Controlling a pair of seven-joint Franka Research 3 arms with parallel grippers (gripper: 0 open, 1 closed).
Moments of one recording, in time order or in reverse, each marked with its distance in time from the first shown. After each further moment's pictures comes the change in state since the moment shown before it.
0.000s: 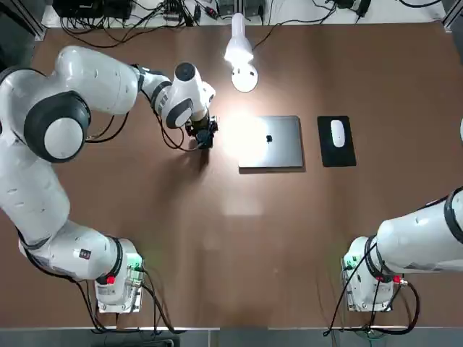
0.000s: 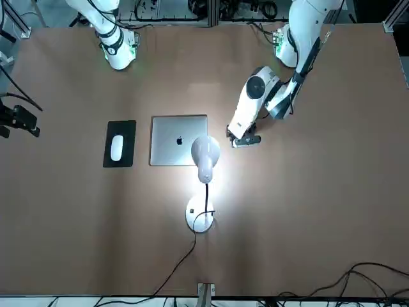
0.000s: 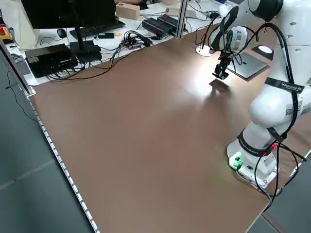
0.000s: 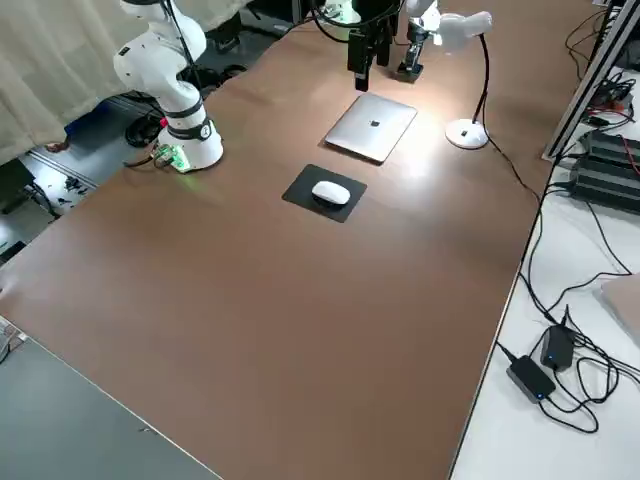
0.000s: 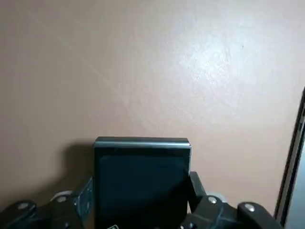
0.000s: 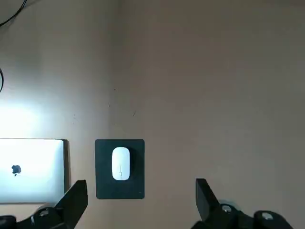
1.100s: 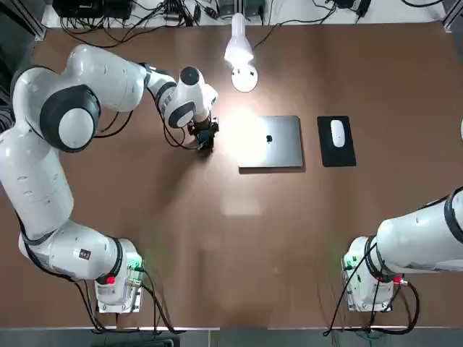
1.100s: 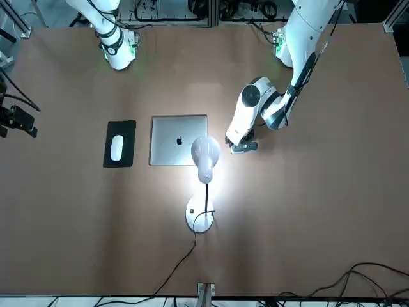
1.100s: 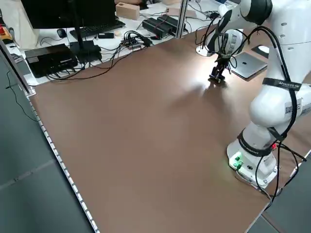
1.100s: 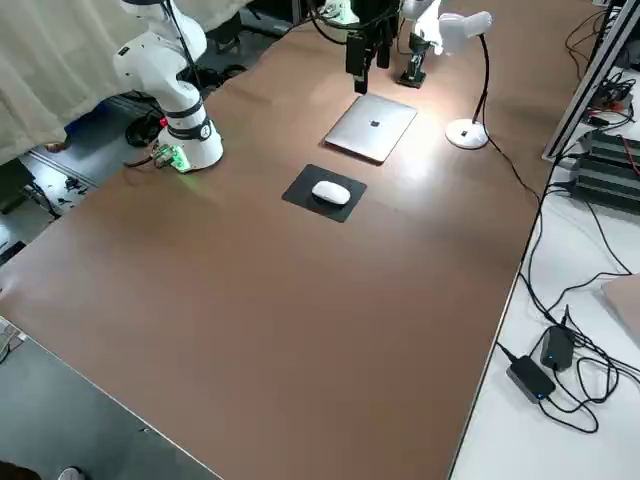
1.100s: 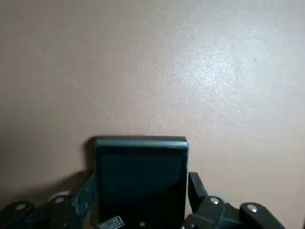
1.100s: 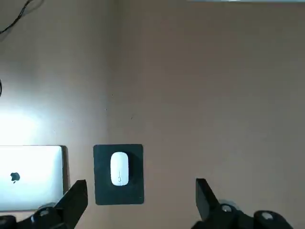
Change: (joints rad) left arm 0.007 0.091 0.018 0.068 0.122 0.012 -0.056; right arm -0.014 0.002 0.003 -0.007 0.001 0.042 0.009
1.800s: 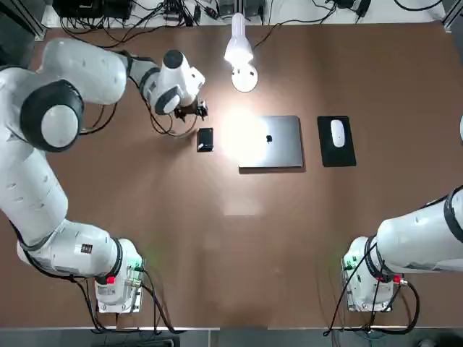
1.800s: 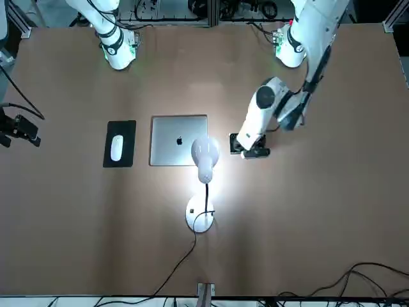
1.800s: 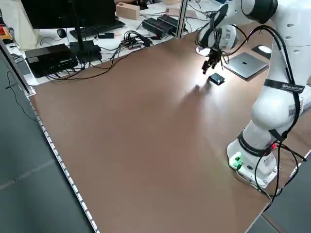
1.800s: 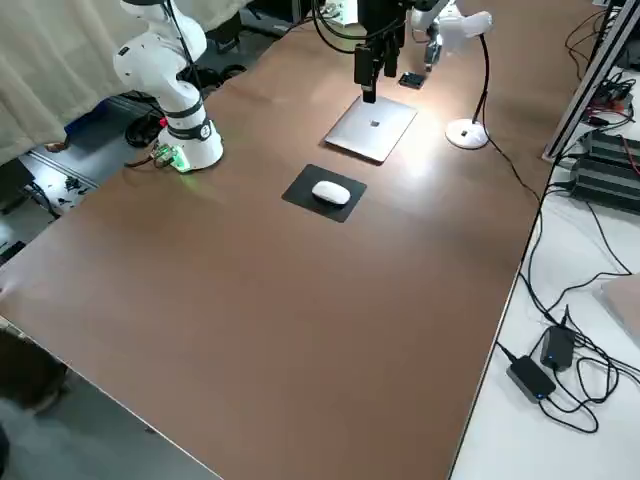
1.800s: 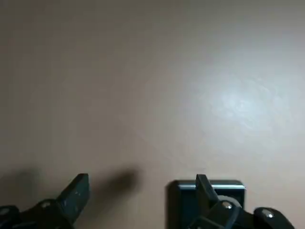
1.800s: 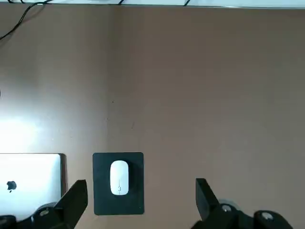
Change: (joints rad) left arm 0.209 -0.130 -0.035 -0.050 0.004 -0.030 0.225; right arm 0.000 0.008 0.003 -0.030 0.001 0.050 0.000
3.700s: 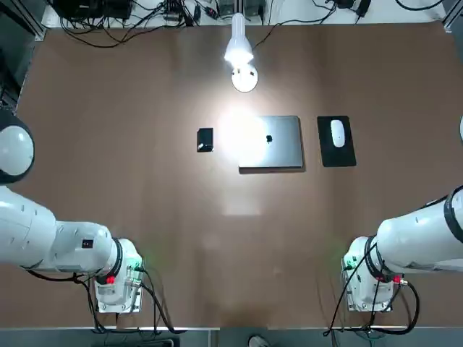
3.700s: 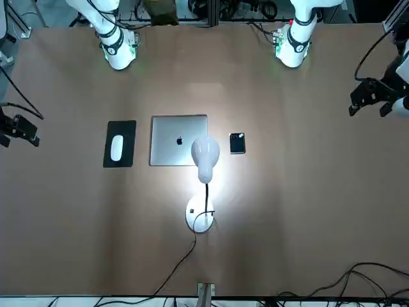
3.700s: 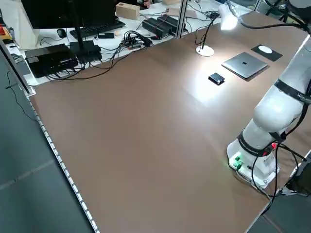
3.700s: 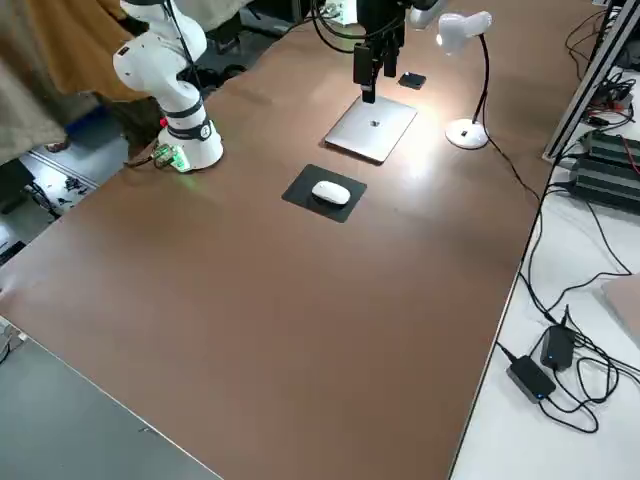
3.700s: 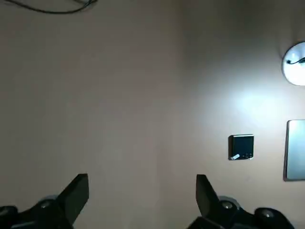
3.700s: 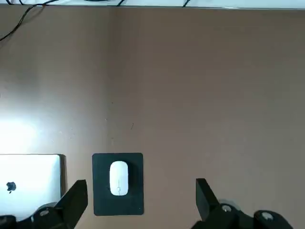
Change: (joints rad) left arm 0.019 -0.336 0.397 0.756 -0.379 -1.100 0.743; right arm -0.001 -0.002 -0.003 0.002 0.000 0.001 0.000
